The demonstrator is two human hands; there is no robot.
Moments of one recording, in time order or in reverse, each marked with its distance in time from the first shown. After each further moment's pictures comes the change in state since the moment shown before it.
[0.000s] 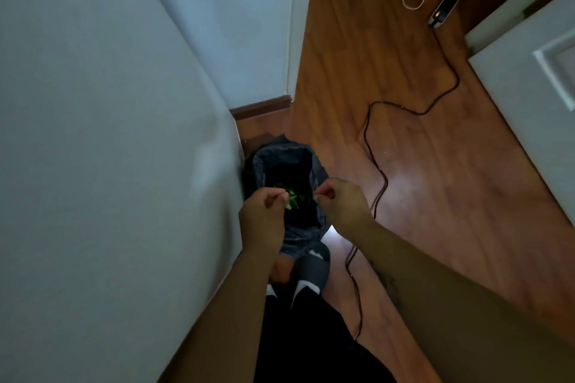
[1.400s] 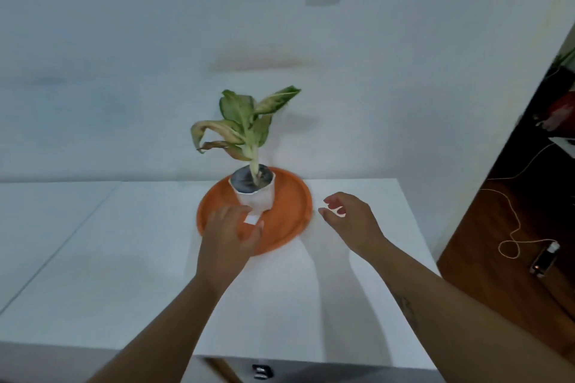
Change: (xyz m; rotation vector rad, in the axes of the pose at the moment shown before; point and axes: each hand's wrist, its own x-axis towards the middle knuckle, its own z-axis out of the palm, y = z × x) left_hand -0.108 0.151 -0.543 0.366 0.667 0.806; right_hand -0.236 -0.470 0.044 0.069 0.156 -0.798
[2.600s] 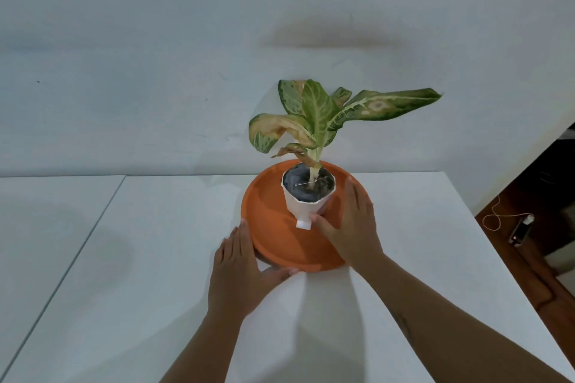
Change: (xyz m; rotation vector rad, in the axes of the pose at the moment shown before) left_hand 0.011 -0.131 -0.010 0.221 -0.318 -0.096; right_hand 0.029 -0.061 0.132 -0.415 0.167 0.059
